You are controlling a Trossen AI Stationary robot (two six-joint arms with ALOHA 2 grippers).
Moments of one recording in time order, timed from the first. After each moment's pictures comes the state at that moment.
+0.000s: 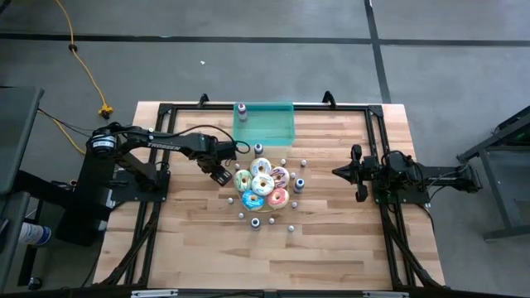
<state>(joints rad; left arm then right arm) 0.20 1.50 0.88 -0.85 -0.04 -0.63 -0.02 0.02 0.01 0.03 0.00 0.10</state>
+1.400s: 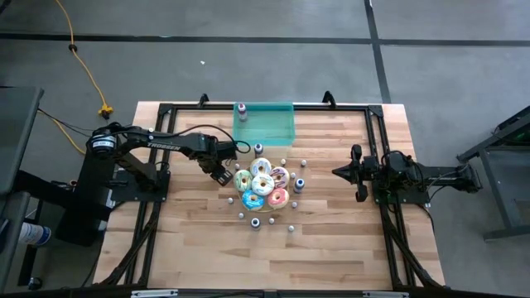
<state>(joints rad) 0.20 1.50 0.88 -0.84 -0.03 -0.63 -0.02 0.02 0.01 0.03 0.00 0.10</state>
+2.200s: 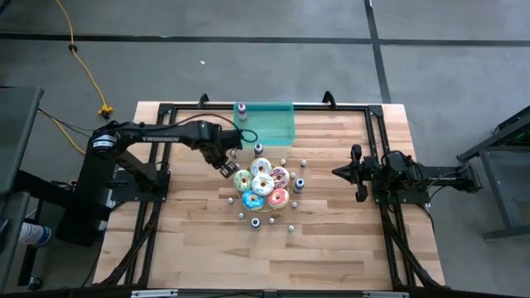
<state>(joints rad) 0.20 1.50 1.19 -1.13 -0.08 -0.58 -0.02 0.02 0.01 0.03 0.00 0.10</state>
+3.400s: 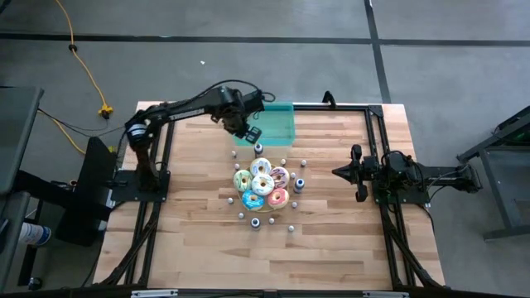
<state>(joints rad) 0.41 1.84 1.73 -1.27 -0.10 -0.60 -0.02 0.02 0.01 0.03 0.00 0.10</state>
